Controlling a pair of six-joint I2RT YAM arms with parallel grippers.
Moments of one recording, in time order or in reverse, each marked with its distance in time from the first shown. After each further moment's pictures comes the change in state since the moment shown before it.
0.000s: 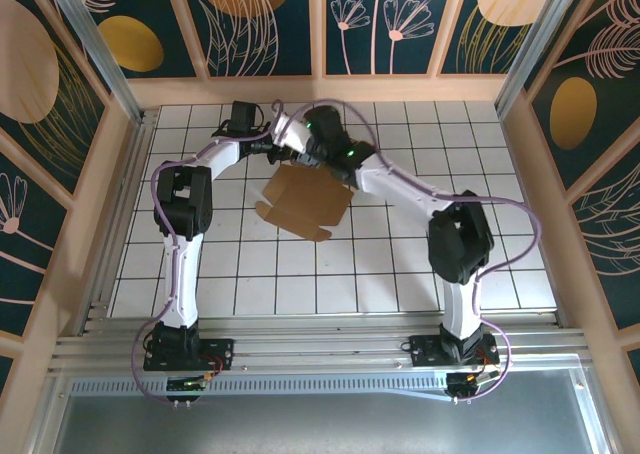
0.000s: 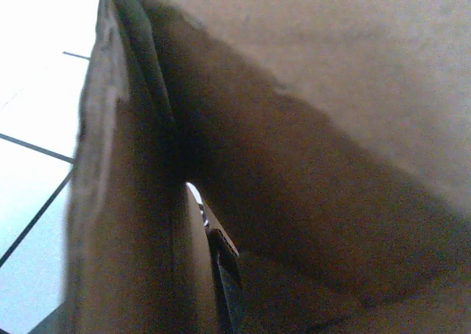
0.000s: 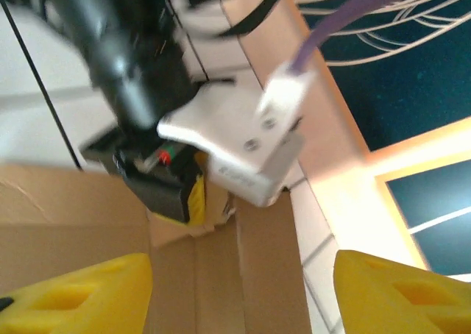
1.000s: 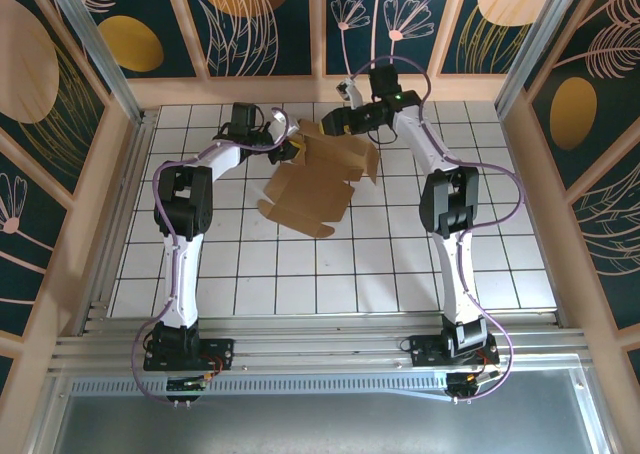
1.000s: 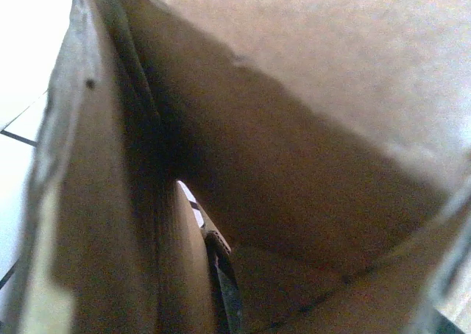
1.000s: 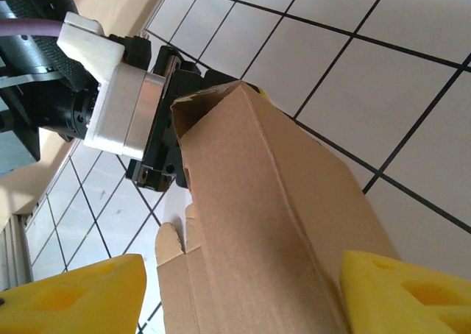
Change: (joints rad) left arm -0.011 -0.008 -0.053 0.117 -0.027 -0.048; right arm -0.369 0.461 0.594 -0.504 -0.823 0.666
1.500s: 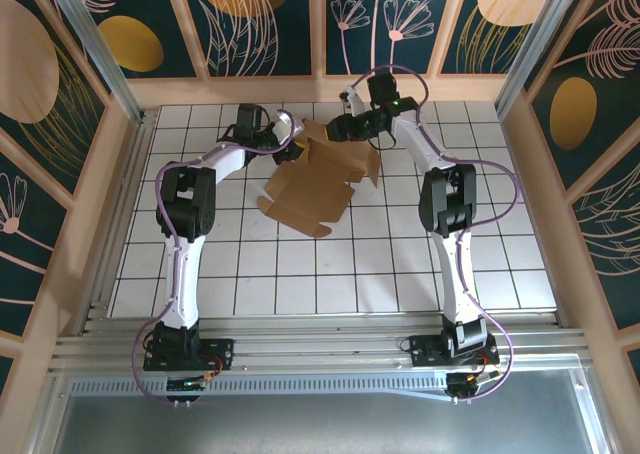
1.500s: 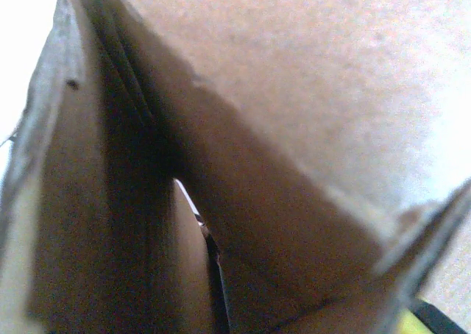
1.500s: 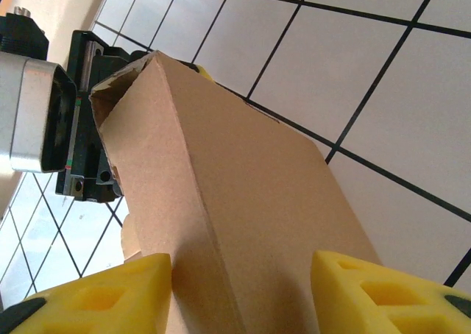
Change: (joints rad) left arm -0.025 -0.012 -0.022 0.046 -0.069 -0.027; right arm -0.003 0.014 -0.066 0.040 0.080 0.033
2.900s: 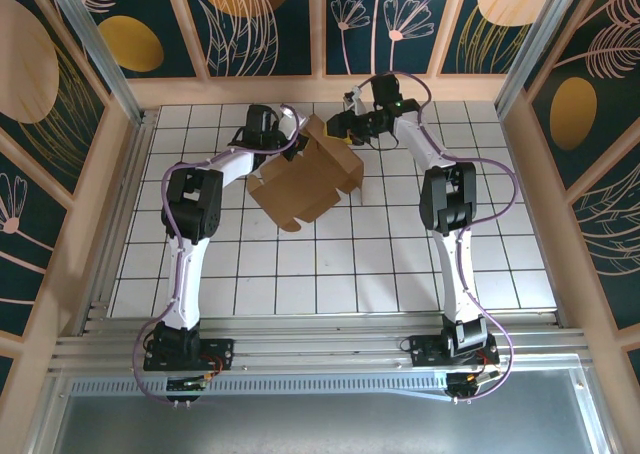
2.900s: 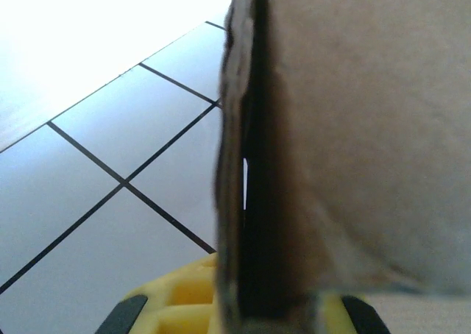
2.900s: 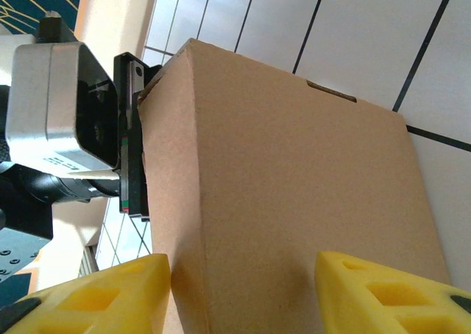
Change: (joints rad) left arm -0.056 -0.001 -0.034 0.167 -0.158 -0.281; right arm -0.020 0.025 -0.005 0.034 -0.160 0.230
